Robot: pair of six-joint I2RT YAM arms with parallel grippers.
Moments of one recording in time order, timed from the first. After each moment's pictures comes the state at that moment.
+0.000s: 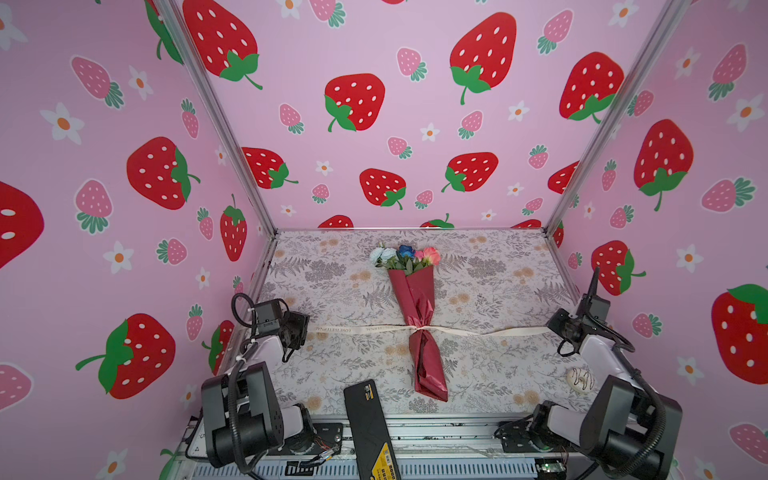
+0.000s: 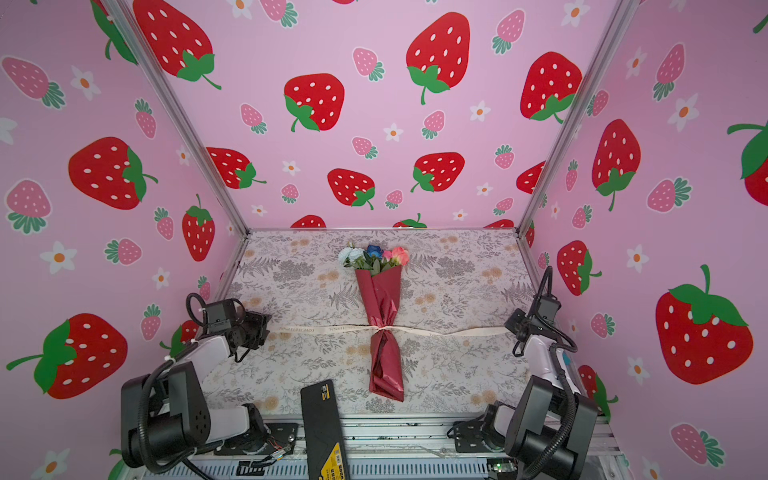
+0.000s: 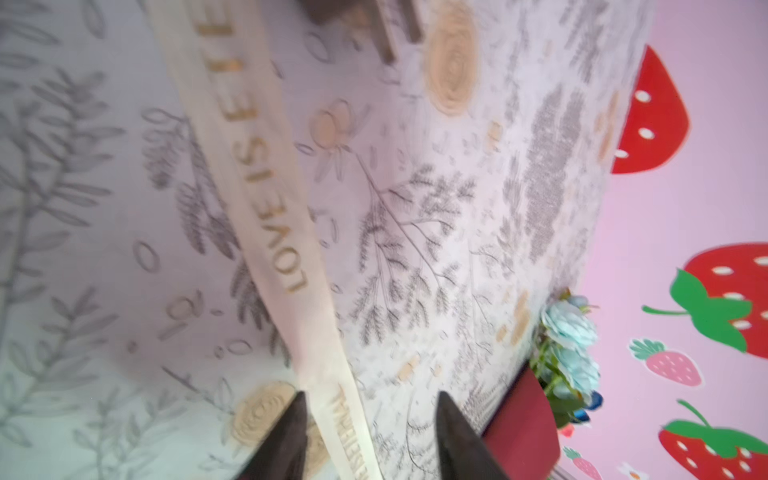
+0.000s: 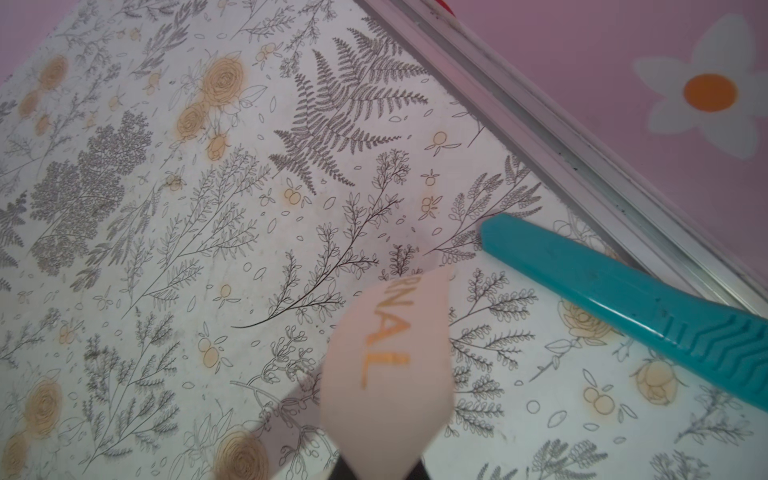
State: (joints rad) left arm 0.31 1.25 0.52 -0.15 0.33 -1.09; right arm -0.31 1.19 0.58 -0.25 -0.05 0.29
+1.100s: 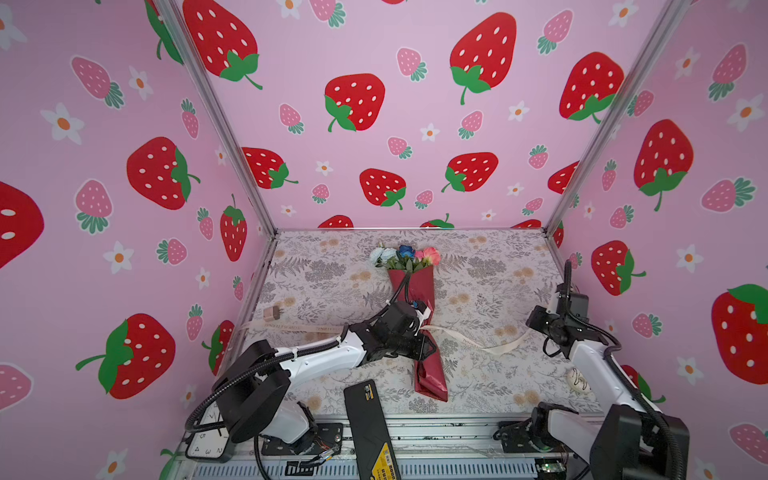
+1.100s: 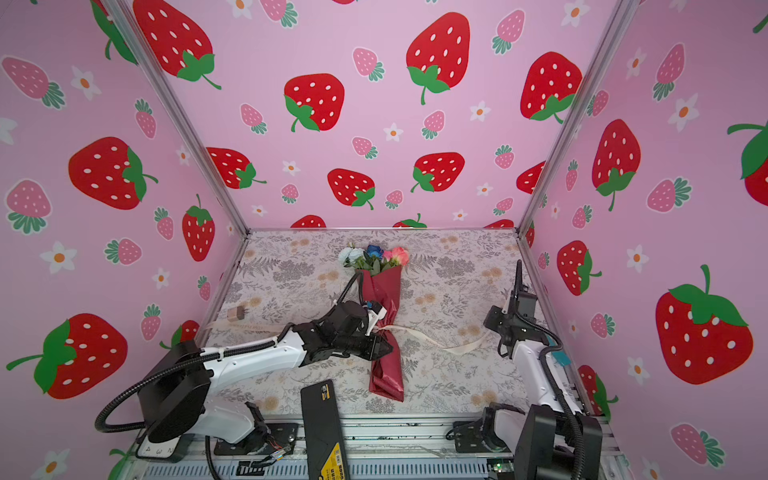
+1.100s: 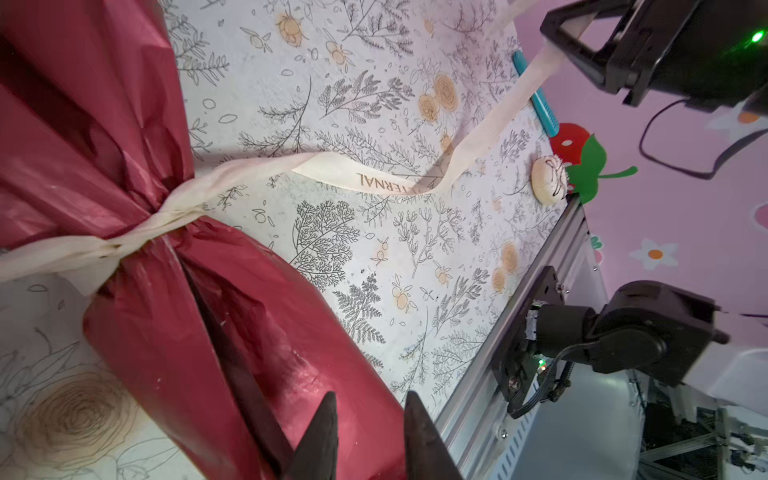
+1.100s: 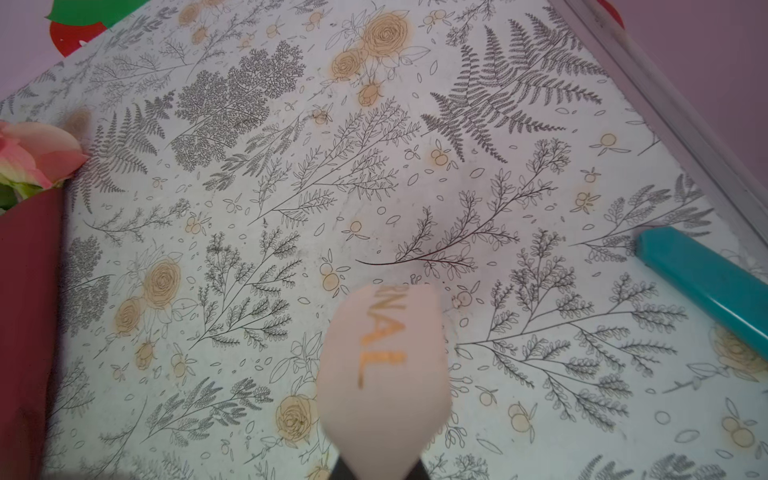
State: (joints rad) left arm -0.89 1.49 0.83 -0.15 0.33 -0.56; right arm -0.10 1.09 0.58 -0.30 -0.08 0.25
